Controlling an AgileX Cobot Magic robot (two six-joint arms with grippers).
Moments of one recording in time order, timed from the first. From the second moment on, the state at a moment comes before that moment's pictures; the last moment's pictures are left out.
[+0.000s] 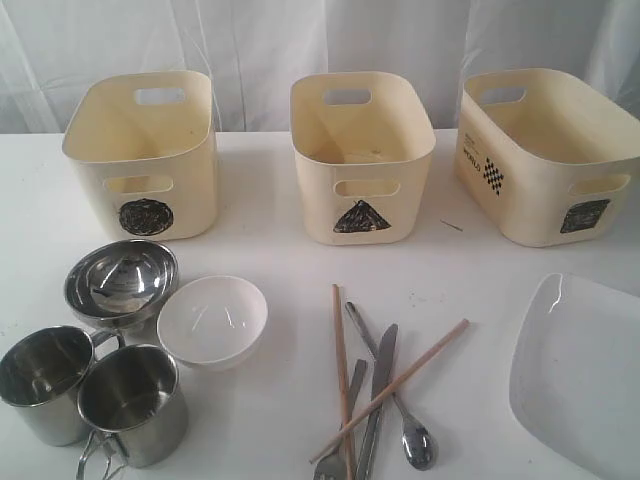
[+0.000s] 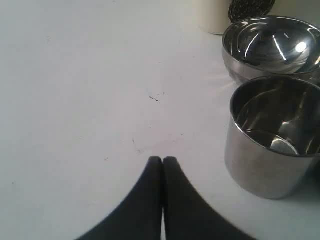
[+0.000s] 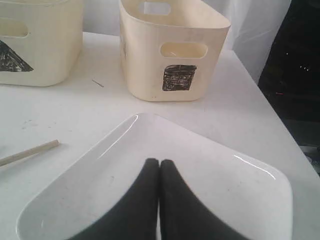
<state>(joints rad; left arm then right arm) 0.07 0.00 0.02 -0.11 0.47 0.16 -0.15 0.01 0.00 -0.07 0.34 -0.03</state>
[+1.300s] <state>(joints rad) 0.07 0.51 -0.83 -0.15 0.29 -0.12 -0.15 0.01 0.00 -0.07 0.34 -0.03</state>
